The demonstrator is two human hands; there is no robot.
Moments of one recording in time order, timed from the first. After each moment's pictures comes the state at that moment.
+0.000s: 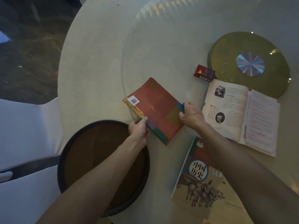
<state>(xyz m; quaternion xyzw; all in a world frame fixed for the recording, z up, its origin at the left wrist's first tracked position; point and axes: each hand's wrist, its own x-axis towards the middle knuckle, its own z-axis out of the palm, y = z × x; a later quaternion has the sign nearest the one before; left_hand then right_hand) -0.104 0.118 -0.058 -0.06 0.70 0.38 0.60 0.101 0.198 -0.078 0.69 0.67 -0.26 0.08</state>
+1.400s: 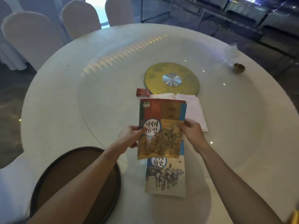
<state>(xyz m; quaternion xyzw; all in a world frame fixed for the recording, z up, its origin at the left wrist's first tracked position) -0.008 0.069 0.073 0.51 0.62 0.12 0.58 0.249 0.011 0.066 0.71 0.37 -0.41 -0.44</state>
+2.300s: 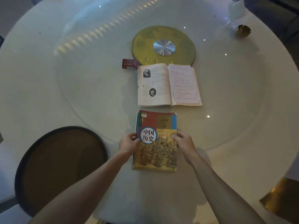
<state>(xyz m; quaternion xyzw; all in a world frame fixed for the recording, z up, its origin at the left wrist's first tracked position) 0.035 -0.020 -0.061 0.47 0.69 0.09 0.54 0.264 -0.091 -0.066 0.77 0.23 -0.48 -0.35</state>
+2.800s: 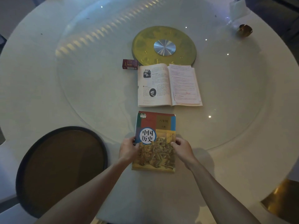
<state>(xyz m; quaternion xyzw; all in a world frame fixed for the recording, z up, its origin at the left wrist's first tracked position) 0.036 -0.037 -0.058 0.56 0.68 0.07 0.47 0.260 -0.109 -0.075 0.78 0.28 -0.48 -0.28</state>
